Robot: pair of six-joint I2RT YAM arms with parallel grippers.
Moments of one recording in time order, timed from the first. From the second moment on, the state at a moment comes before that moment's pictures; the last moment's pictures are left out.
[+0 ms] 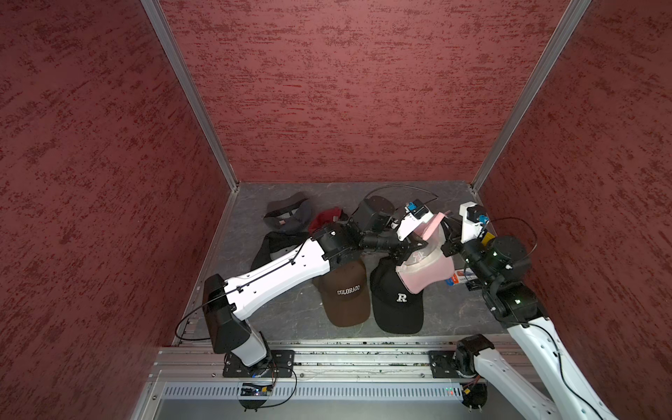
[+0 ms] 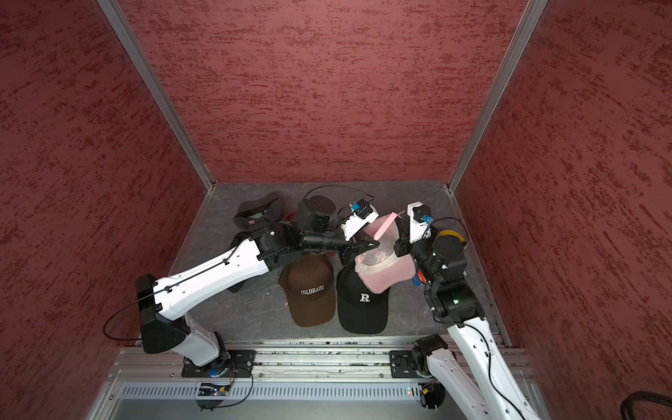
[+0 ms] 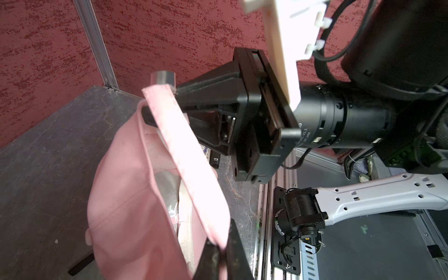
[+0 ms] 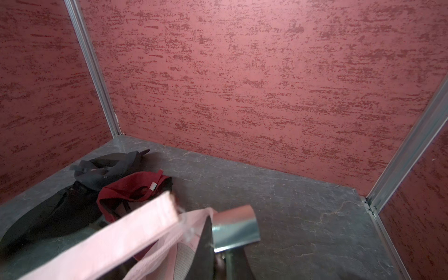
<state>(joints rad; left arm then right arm) -1.01 1.60 1.63 -0.42 0.34 -0.06 0.27 0.70 0.82 -0.15 -0.06 0.01</state>
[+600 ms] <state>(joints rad) -1.05 1.66 1.66 -0.17 -0.12 -0.12 0.27 0.83 1.01 -0.21 0.14 0.27</state>
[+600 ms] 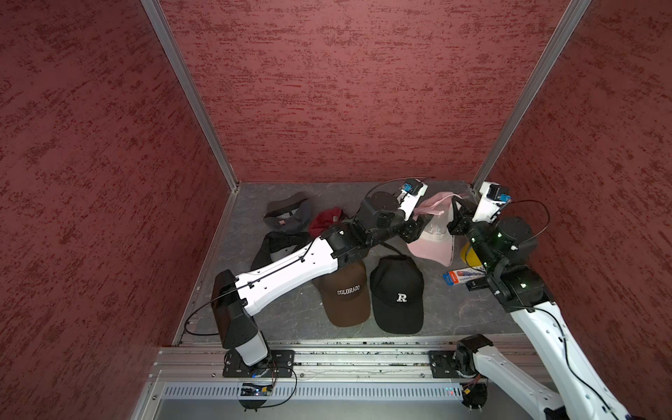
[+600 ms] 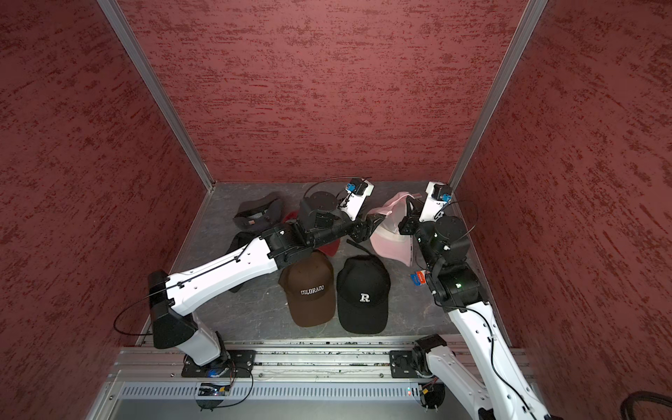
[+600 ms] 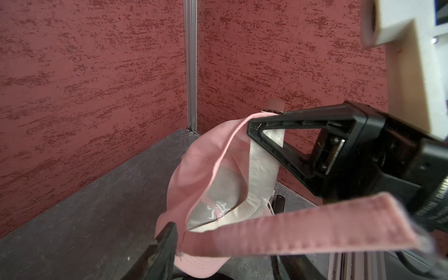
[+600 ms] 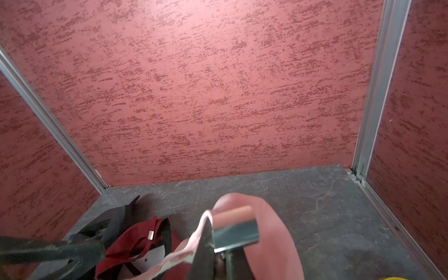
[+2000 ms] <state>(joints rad) -1.13 2.00 1.61 0.21 -0.19 -0.23 0.27 0.90 1.11 -0.21 0.24 0.47</state>
